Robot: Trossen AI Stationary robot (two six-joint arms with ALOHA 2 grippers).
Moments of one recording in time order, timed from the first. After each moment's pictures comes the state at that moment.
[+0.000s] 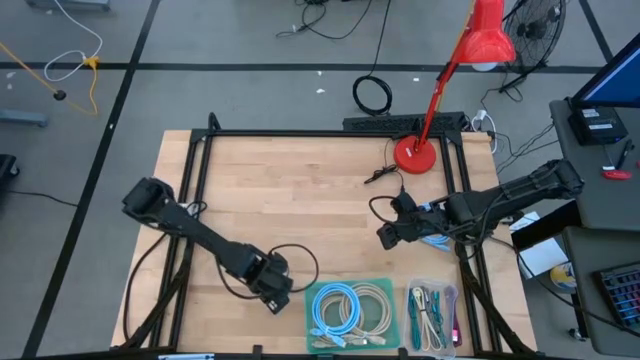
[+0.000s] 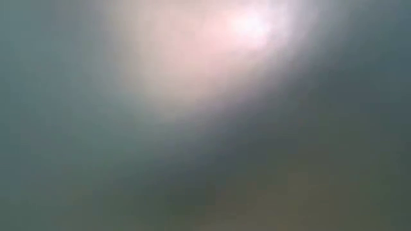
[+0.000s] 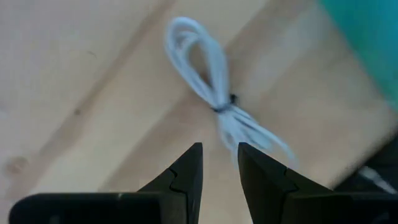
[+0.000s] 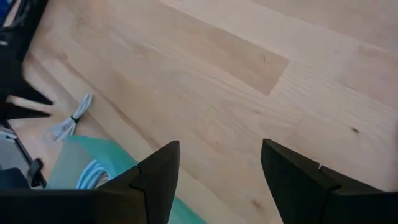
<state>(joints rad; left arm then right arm) -0.51 1.75 1.16 -0.75 0.14 -1.28 0.29 1.16 0.90 -0.71 0.26 1.30</state>
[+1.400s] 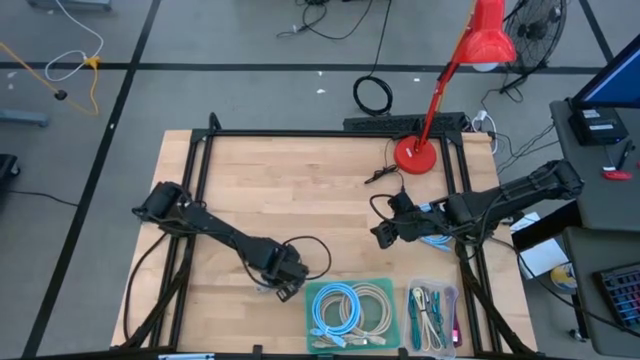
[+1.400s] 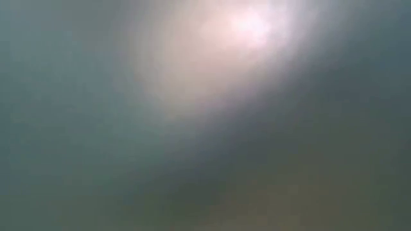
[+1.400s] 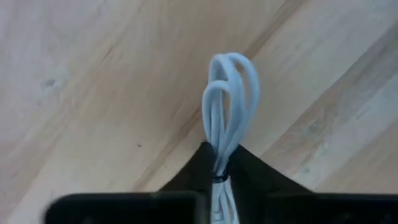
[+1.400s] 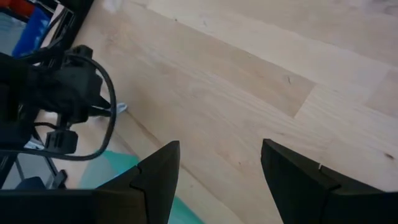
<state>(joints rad) -0.41 1.94 1.17 -0.75 0.12 -1.08 0.29 1.17 0.90 -0.61 0.32 1.27</state>
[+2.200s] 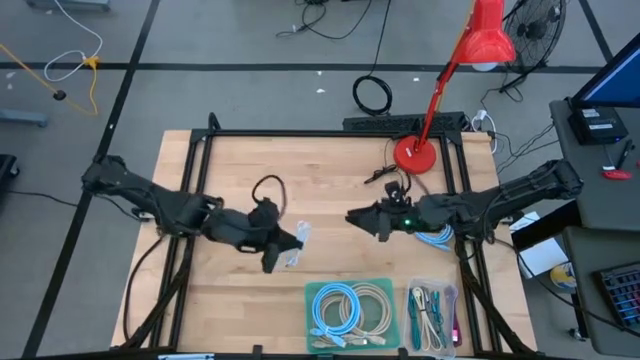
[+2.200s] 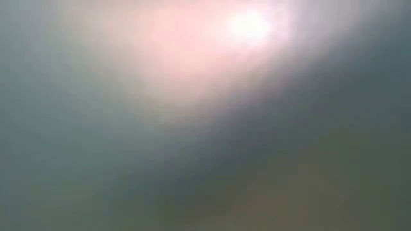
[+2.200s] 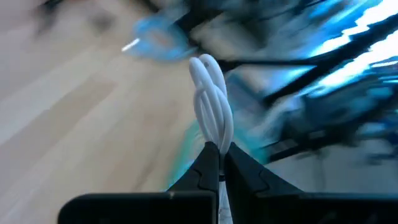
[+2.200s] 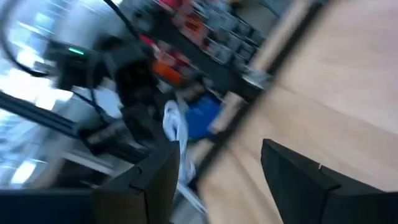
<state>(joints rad) -0.39 1.29 1.16 -0.35 -0.30 -0.88 0.29 1.17 0.89 0.12 0.37 1.06</state>
